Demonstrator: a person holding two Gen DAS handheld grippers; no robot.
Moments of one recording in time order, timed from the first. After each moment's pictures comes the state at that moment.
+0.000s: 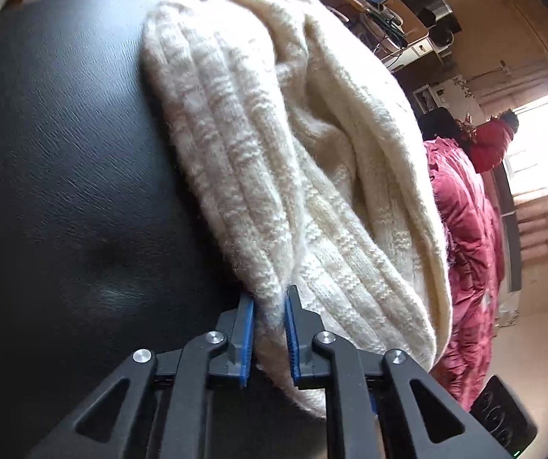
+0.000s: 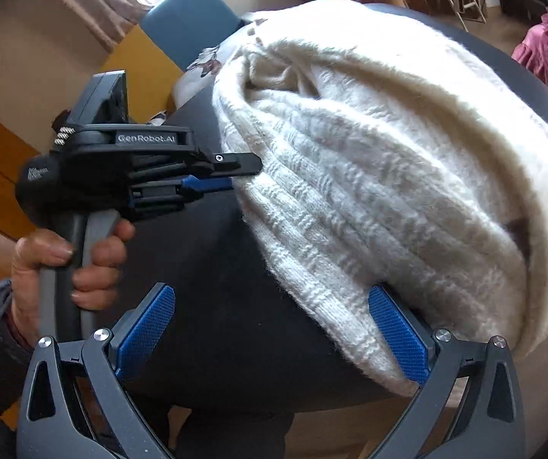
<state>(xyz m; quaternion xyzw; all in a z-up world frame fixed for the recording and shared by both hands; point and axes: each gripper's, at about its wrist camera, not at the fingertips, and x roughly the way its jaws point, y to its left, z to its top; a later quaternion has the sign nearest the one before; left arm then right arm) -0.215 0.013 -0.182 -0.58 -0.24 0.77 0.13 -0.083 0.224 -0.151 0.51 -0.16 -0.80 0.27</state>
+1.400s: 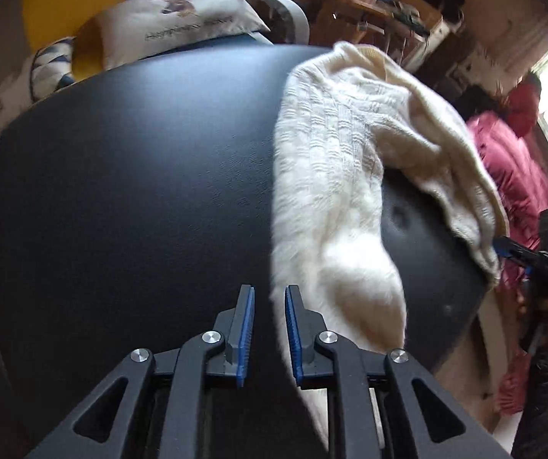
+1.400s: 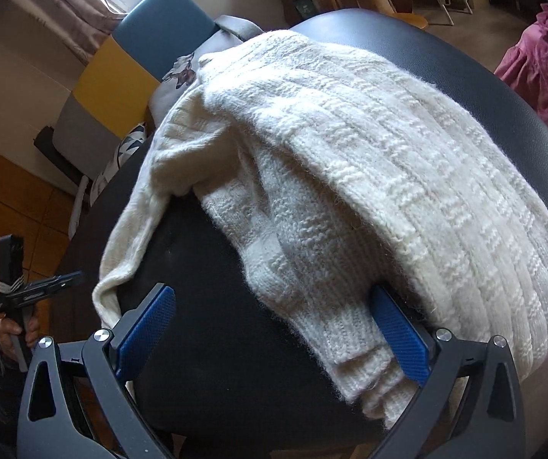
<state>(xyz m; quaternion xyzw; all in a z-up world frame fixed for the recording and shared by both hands) -0.132 -0.212 -0.111 -0.58 -0.13 0.80 0.07 -0.172 0.237 -0.138 0.54 -0.17 -0.79 0.23</state>
